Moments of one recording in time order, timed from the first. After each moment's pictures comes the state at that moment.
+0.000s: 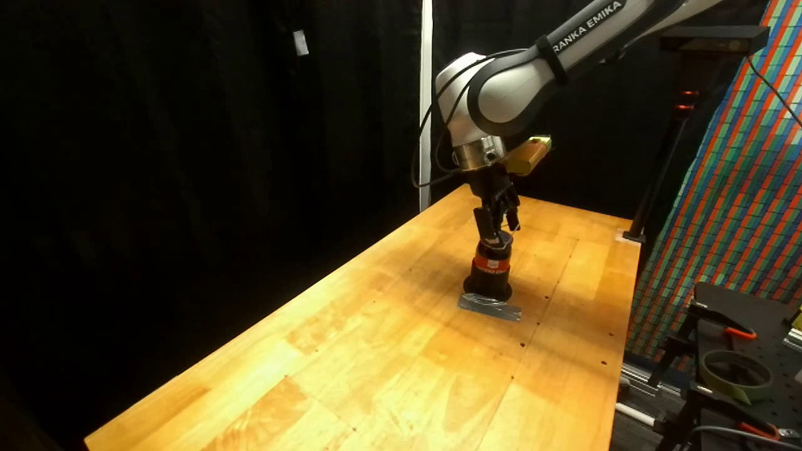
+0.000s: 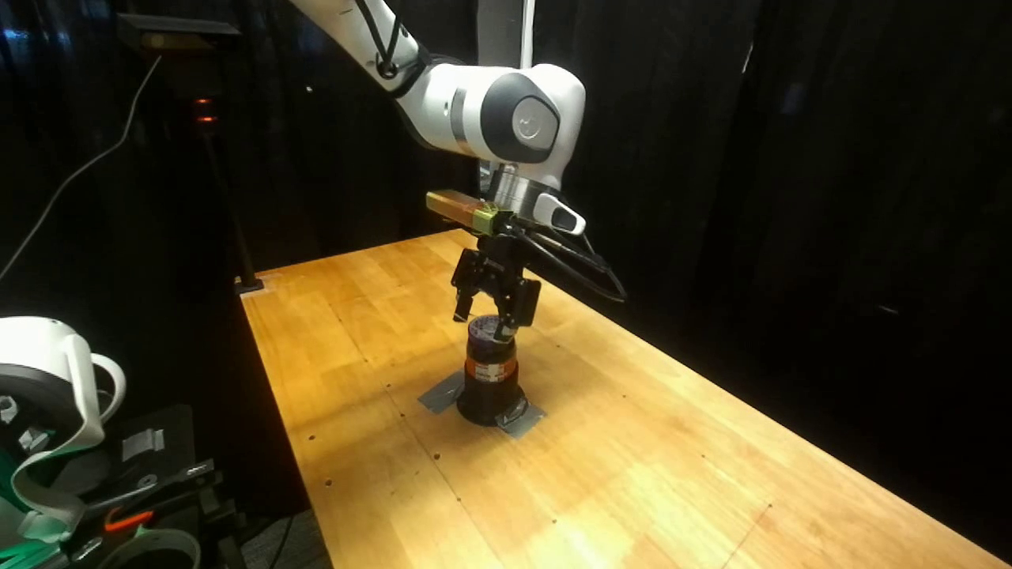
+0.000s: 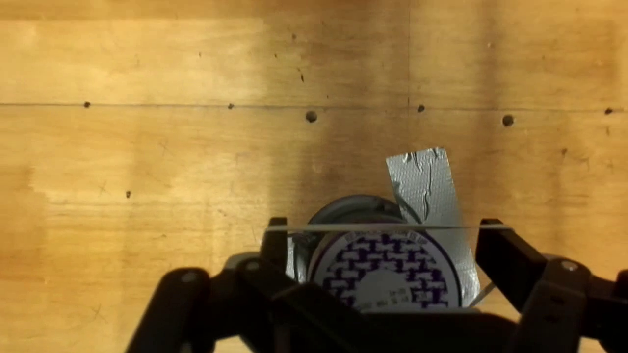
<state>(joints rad) 0.13 0.51 0.05 -1.71 -0.08 1.83 0.12</state>
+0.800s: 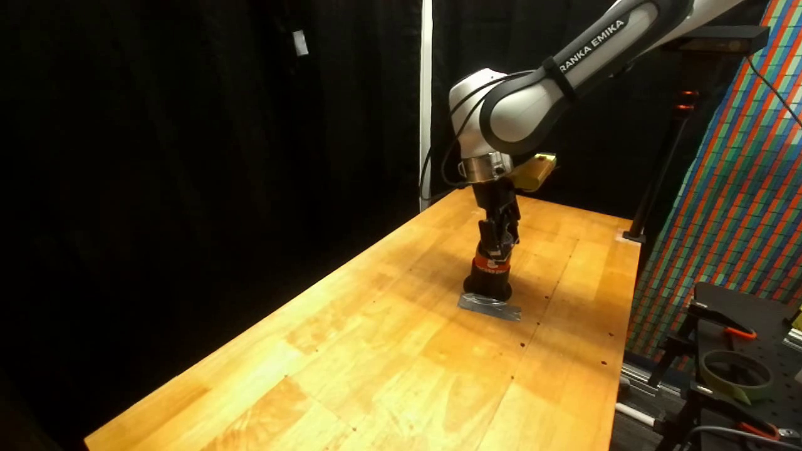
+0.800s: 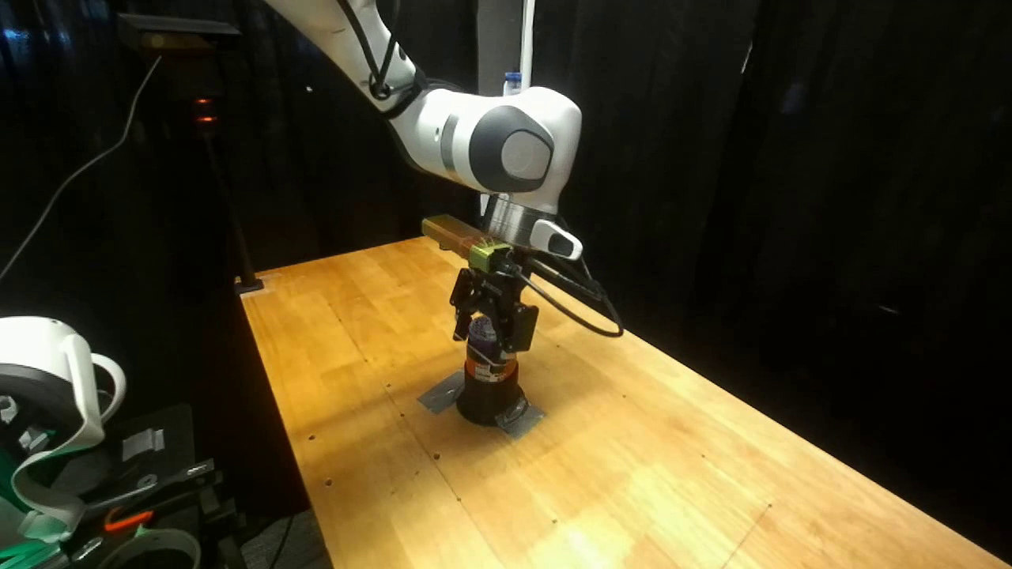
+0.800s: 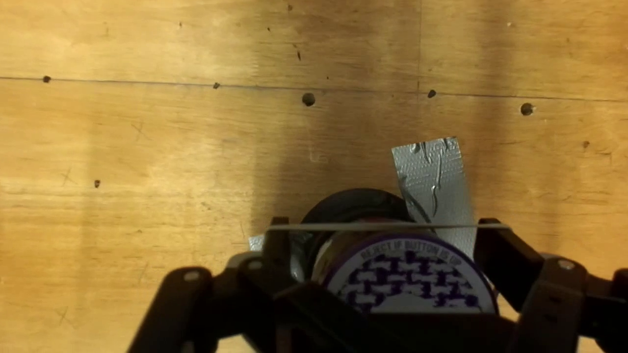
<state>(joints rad) 0.11 0.50 0.05 -1.82 -0.05 1.99 0.07</state>
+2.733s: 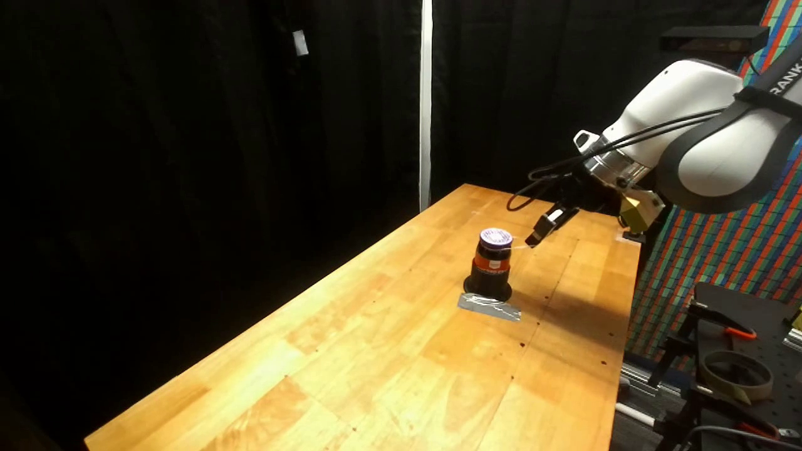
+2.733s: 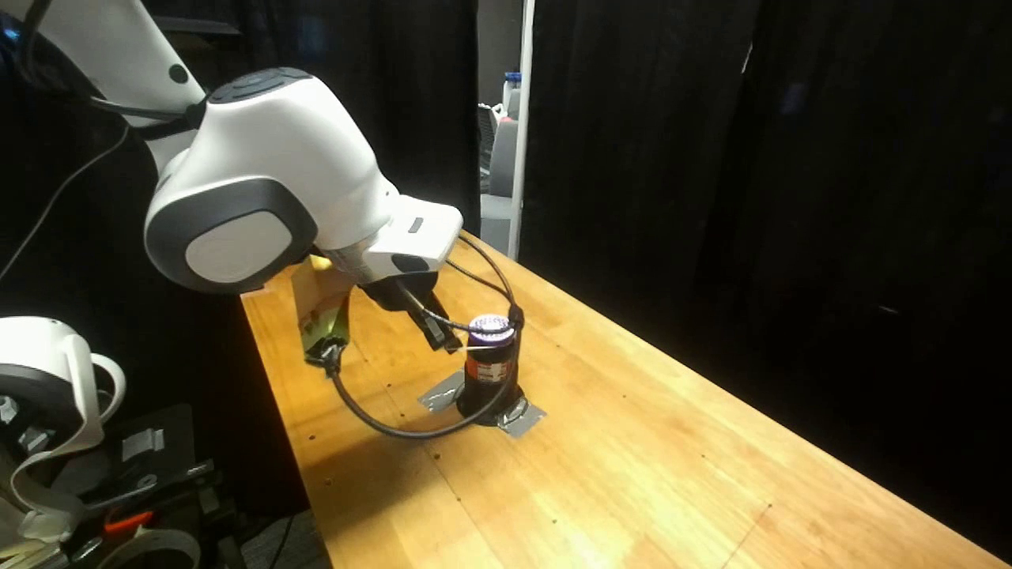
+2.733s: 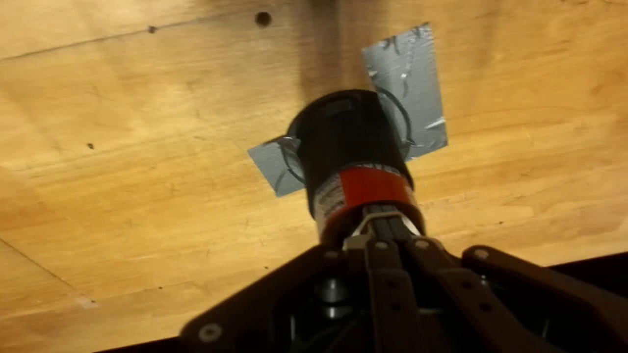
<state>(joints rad) 0.07 0.02 0.16 -2.73 0.29 3.28 0.02</state>
